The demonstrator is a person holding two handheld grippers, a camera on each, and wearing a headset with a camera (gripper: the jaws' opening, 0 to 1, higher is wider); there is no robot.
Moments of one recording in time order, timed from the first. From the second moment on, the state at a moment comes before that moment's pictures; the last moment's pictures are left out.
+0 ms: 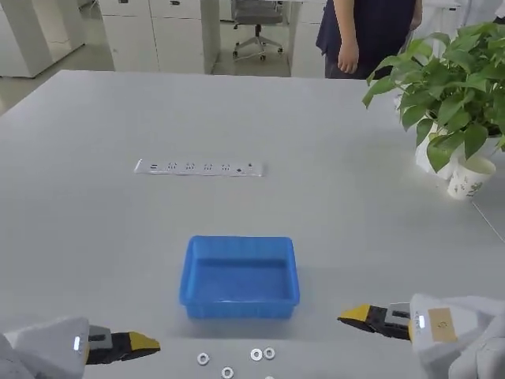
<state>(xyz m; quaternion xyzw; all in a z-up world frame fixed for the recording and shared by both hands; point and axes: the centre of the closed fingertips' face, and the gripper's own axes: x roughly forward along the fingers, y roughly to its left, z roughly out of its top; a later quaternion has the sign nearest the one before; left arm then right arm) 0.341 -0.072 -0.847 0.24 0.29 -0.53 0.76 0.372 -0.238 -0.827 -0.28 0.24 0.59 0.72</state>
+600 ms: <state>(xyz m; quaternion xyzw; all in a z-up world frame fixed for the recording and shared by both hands) 0.346 -0.079 -0.869 0.29 0.31 -0.56 0.71 0.359 -0.200 -0.849 -0.32 0.24 0.65 0.65</state>
